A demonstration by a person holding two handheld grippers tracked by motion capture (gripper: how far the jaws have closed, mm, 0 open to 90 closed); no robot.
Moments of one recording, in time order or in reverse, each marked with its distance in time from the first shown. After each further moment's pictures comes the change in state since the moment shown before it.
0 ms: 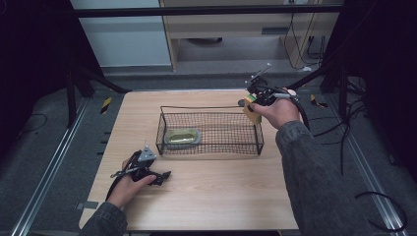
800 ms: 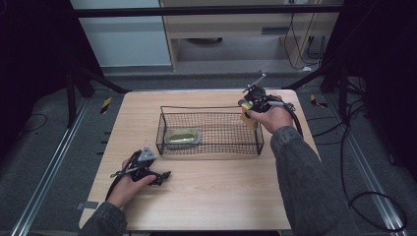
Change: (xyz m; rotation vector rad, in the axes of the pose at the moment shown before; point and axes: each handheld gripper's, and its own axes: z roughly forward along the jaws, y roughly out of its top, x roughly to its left) left arm 0.000 0.000 0.000 0.000 -0.003 0.003; right arm -0.001 -0.012 0.046 0.016 0.031 -0.004
